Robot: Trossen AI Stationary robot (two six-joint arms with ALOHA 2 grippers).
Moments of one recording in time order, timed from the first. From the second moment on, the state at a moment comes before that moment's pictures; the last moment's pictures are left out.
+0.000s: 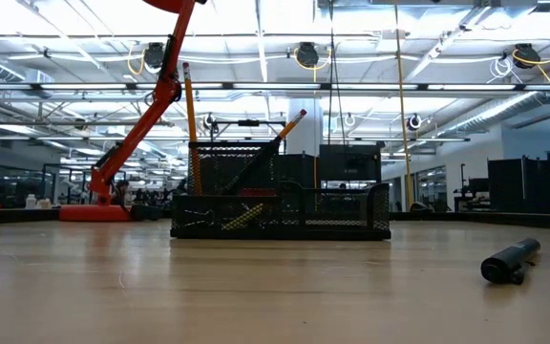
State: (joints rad) left arm 0.00 1.28 1.31 -0.42 0.10 -0.08; right arm 0.49 1.49 1.30 -0.51 1.28 -1.15
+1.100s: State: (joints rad) left arm 0.19 1.44 1.31 -0.52 0.16 -0.08; right arm 0.19 1.49 0.84 0.58 1.04 -1.99
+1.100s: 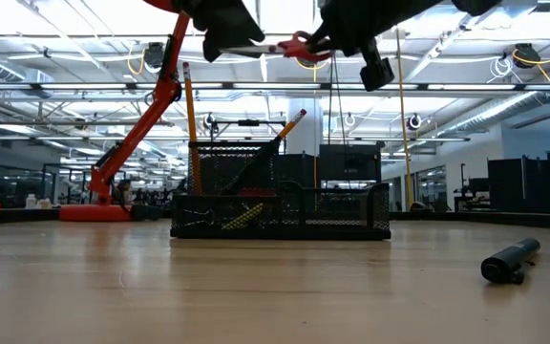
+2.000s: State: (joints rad) left arm 0.20 1.49 1.32 -0.40 0.27 -0.12; right arm 0.18 1.49 0.82 0.66 0.96 -2.00
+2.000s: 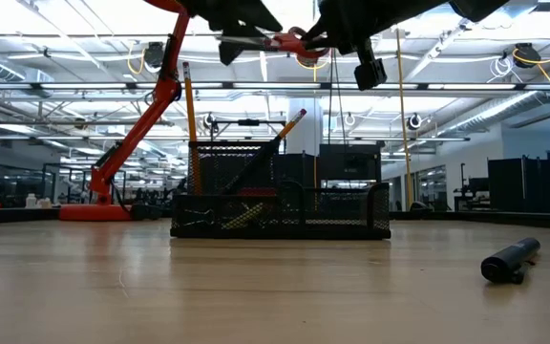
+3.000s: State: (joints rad) left arm 0.21 1.55 1.31 -0.31 0.23 -0.01; right arm 0.18 1.49 0.79 0.64 0.94 -1.99
